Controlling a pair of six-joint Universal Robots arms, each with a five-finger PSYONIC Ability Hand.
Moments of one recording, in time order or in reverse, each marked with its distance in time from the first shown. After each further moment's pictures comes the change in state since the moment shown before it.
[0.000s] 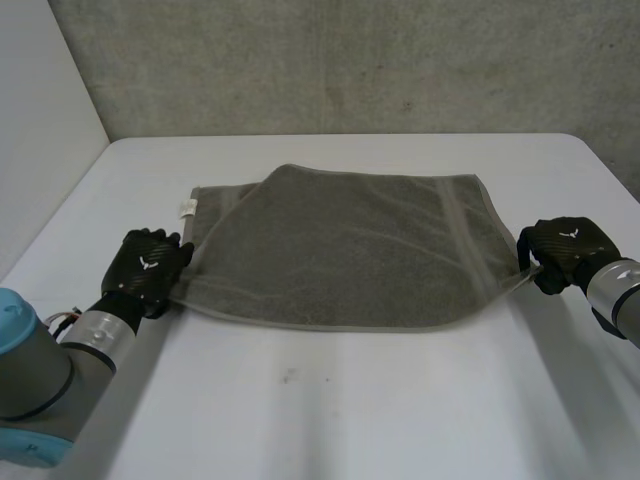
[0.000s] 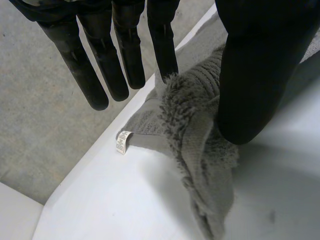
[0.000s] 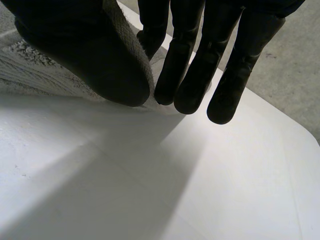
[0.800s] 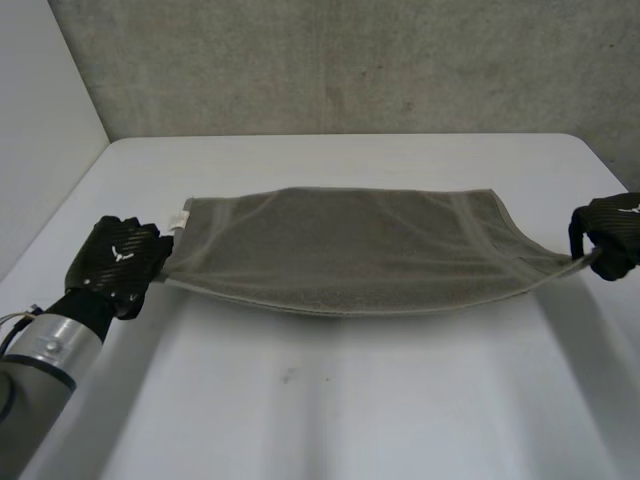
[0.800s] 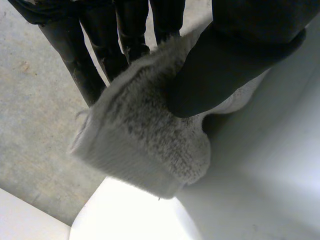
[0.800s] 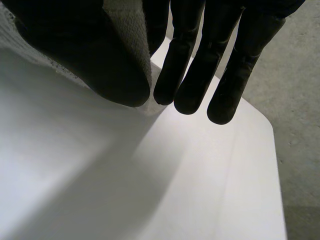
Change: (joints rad) left arm 0.055 0.357 -0.163 -0.124 0.084 0.004; right arm -0.104 -0.206 -0.059 0.316 -0.002 -0.123; left_hand 0.579 0.613 0.612 0.612 0.603; right_hand 0.000 0.000 0.000 0.000 0.000
